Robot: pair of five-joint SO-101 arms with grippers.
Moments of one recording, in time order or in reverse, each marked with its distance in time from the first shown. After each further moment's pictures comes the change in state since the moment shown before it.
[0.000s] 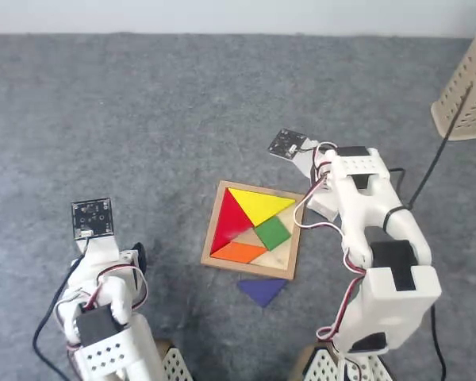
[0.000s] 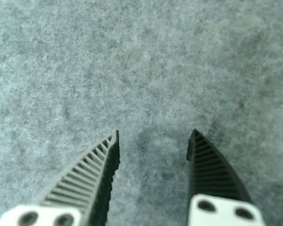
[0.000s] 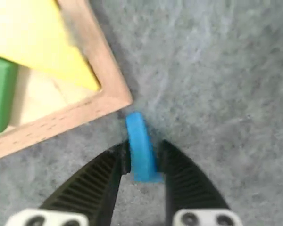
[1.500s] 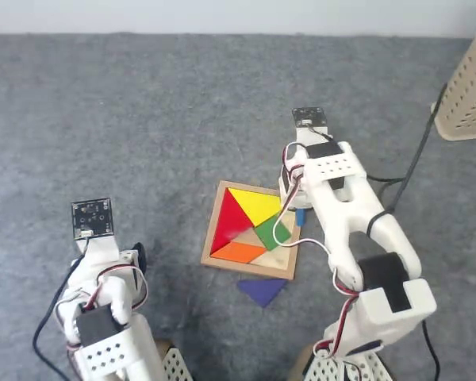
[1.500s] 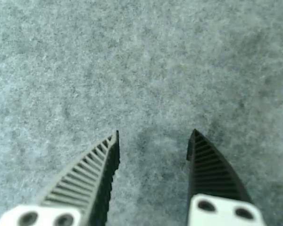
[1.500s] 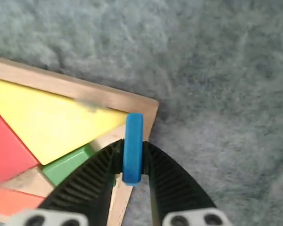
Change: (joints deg) left arm 0.0 0.0 0.0 0.0 0.0; right arm -9.8 -6.4 -2.0 8.2 -61.7
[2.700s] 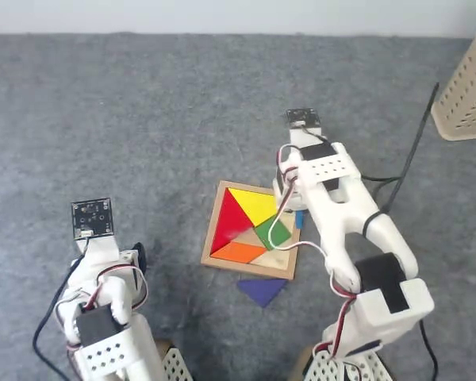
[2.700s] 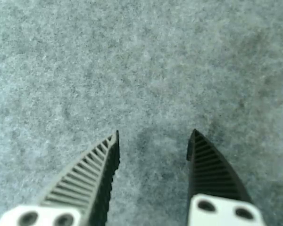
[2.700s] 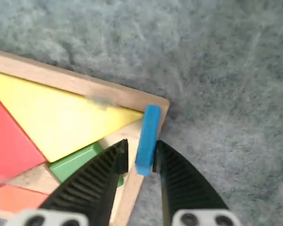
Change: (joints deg) left arm 0.0 0.0 0.0 0.0 0.0; right arm -3.3 0.0 0.1 0.1 -0.2
